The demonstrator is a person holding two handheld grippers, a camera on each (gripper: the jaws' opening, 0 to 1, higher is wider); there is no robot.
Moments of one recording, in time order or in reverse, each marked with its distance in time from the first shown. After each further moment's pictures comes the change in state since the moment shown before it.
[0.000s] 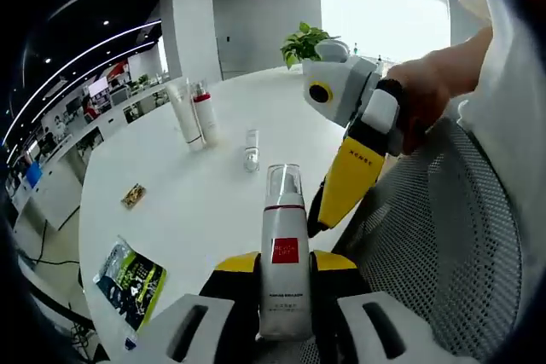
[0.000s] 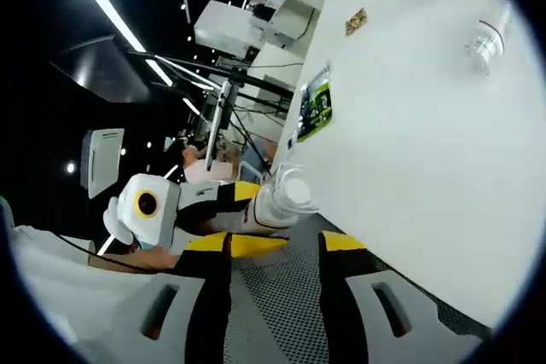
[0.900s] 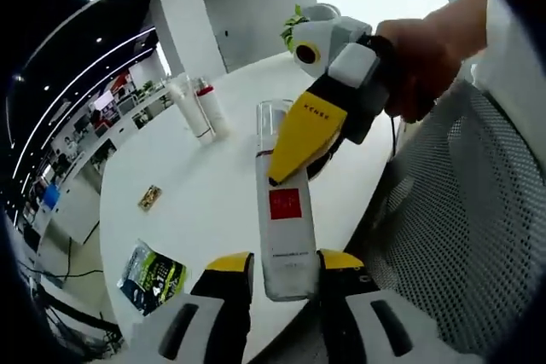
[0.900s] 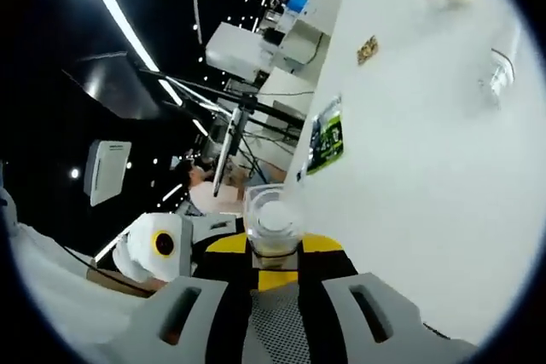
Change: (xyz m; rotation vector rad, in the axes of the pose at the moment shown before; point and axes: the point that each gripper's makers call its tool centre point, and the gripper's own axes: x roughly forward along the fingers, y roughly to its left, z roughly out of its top) left arm 0.011 0.019 -0.020 0.112 0.095 0.147; right arm -0.011 0.004 0.039 -0.172 -0.108 -0.019
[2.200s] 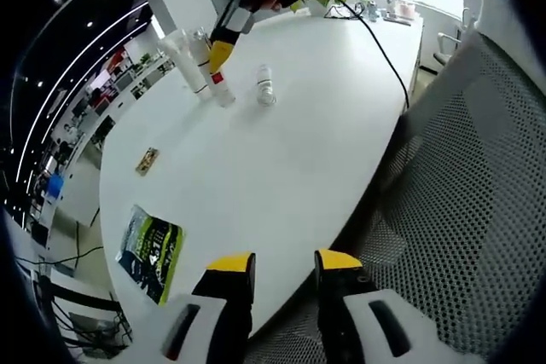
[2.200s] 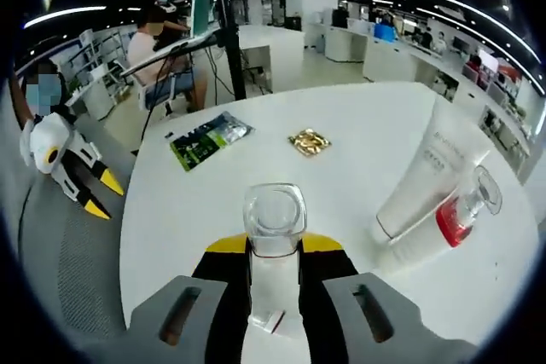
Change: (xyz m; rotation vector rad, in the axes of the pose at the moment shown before) left arm 0.006 0.003 -0.039 0.004 0.187 0.002; right arm -0.018 -0.119 0.170 -0.953 0.332 -0.418
